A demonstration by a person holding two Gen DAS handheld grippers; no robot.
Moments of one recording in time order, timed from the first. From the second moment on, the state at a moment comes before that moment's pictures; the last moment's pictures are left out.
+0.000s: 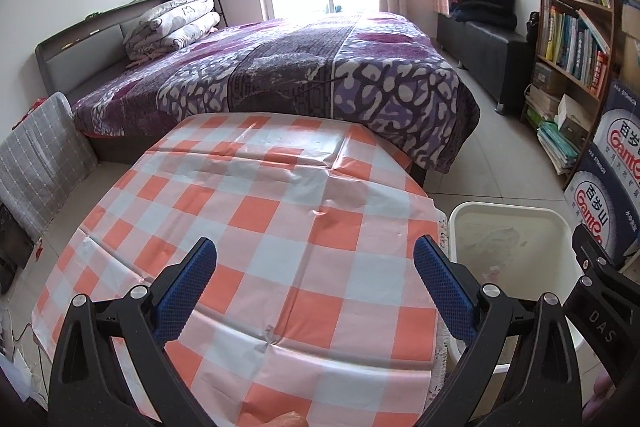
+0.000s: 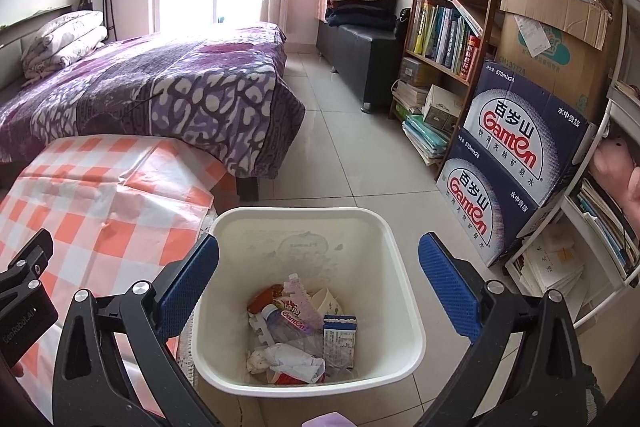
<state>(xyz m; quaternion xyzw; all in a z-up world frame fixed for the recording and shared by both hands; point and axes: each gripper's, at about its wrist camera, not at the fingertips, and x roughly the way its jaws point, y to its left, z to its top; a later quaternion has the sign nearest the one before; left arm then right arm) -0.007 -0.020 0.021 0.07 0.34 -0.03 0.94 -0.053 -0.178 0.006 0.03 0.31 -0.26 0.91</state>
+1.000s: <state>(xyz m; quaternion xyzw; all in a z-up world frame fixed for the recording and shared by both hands) -0.007 -0.022 0.018 0.07 0.35 -0.03 0.93 -0.053 -0.180 0.002 0.04 0.32 -0.25 0.91</state>
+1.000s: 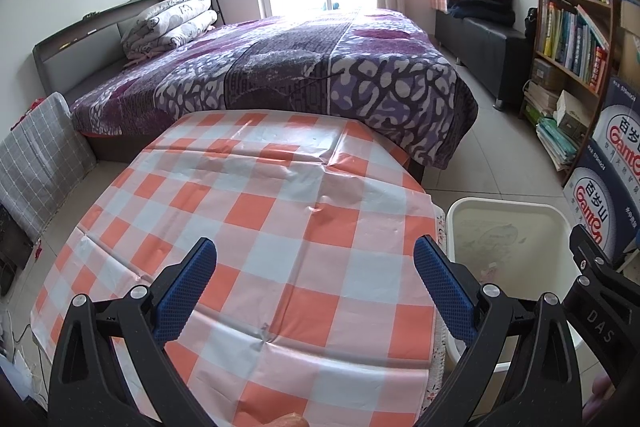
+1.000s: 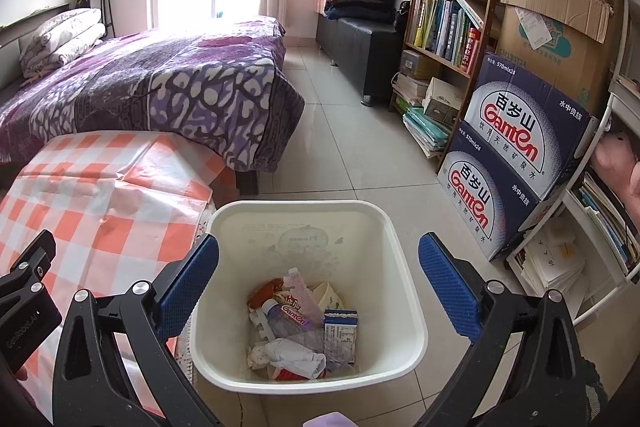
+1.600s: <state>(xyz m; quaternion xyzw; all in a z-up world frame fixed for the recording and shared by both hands) -0.007 -0.022 0.018 0.07 0.35 -0.04 0.93 -0.056 -0.180 -0.004 0.04 0.33 -0.25 0.91</state>
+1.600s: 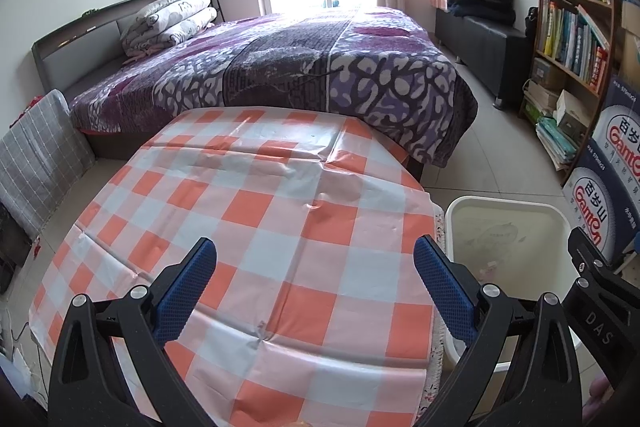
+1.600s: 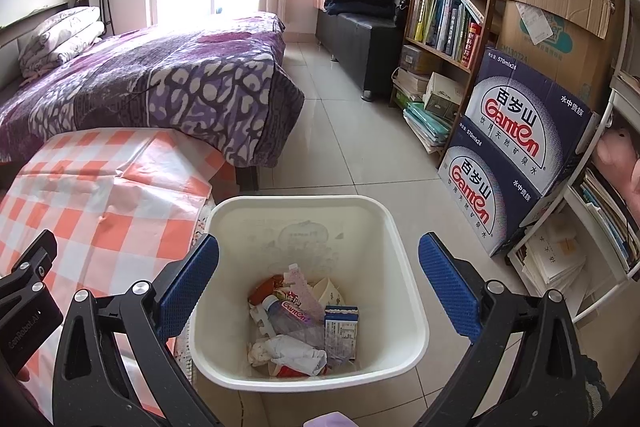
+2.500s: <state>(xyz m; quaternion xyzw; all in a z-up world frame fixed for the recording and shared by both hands) -0.011 -0.025 0.012 0.07 0.35 -0.05 0.93 -0.054 -0.185 -0.002 0.06 0.34 -0.25 0.91</state>
